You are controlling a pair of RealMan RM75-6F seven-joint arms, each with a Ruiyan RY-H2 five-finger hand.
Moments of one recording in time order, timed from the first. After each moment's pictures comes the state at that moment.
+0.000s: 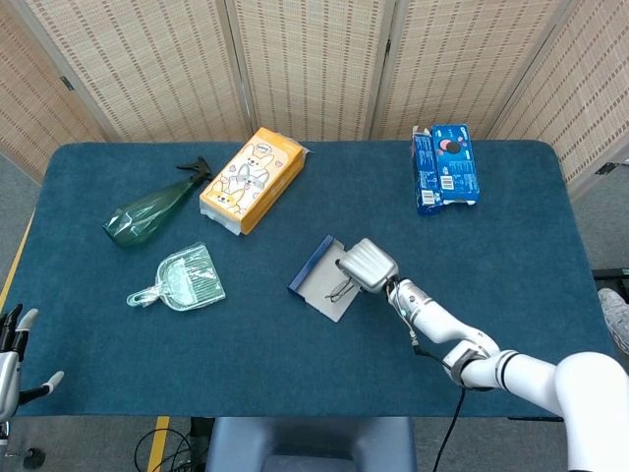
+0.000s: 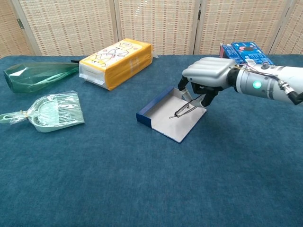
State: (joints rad) left arm -0.01 -1.19 -0.05 -1.53 1.41 1.53 0.13; right arm 0.93 -1.62 0.14 -1.08 -1.48 0.74 -0.18
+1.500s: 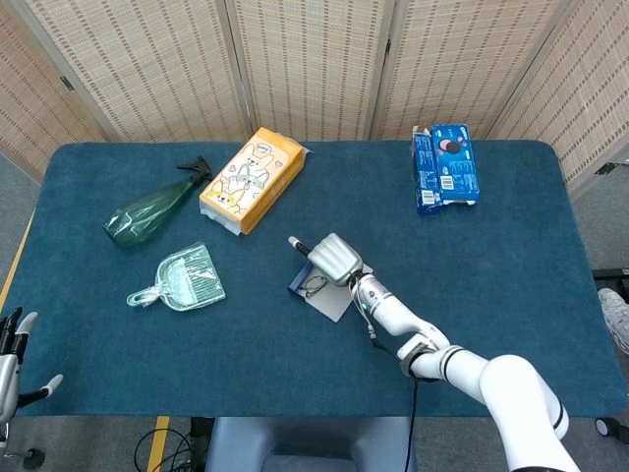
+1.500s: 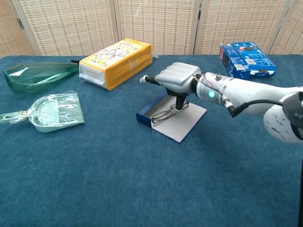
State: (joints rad) left arm 0.00 -1.19 -0.05 -1.52 1.41 1.52 0.11; right arm 1.06 -1.89 0.17 -0.75 -1.43 0.72 -0.22
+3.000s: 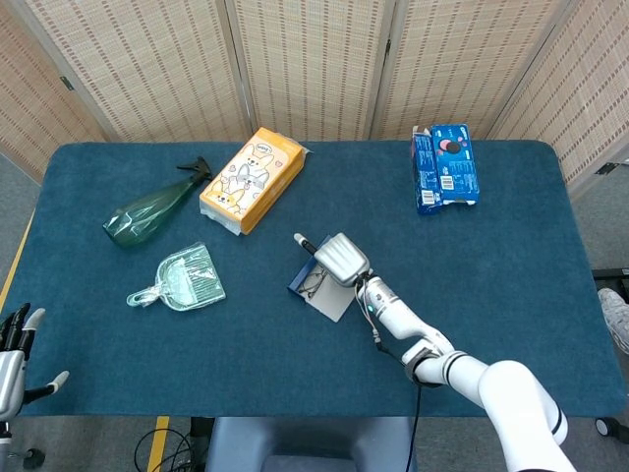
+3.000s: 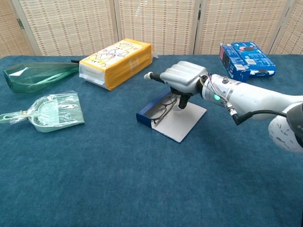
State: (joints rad) left arm -0.01 -1.19 -0.05 -1.53 1.43 1.51 0.11; right arm 1.02 -1.91 0.14 -0.71 -1.43 0.83 -0.17
